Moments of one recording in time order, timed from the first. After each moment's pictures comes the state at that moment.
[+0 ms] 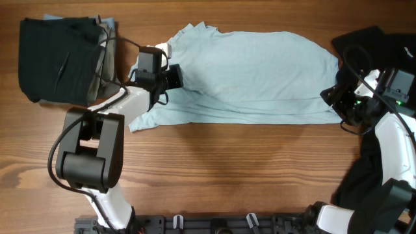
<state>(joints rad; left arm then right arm) -0.21 1.93 1.07 0.06 0.26 -0.40 -0.41 1.47 0.98 -0.65 -0.46 0.31</state>
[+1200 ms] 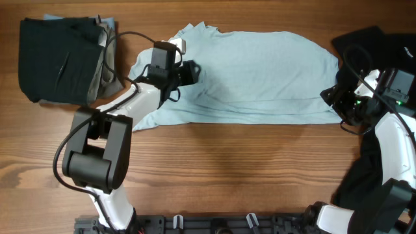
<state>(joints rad) -0.29 1.94 1.13 0.02 0.27 -0.46 -0.41 1.47 0.98 -0.65 -0.46 0.31</state>
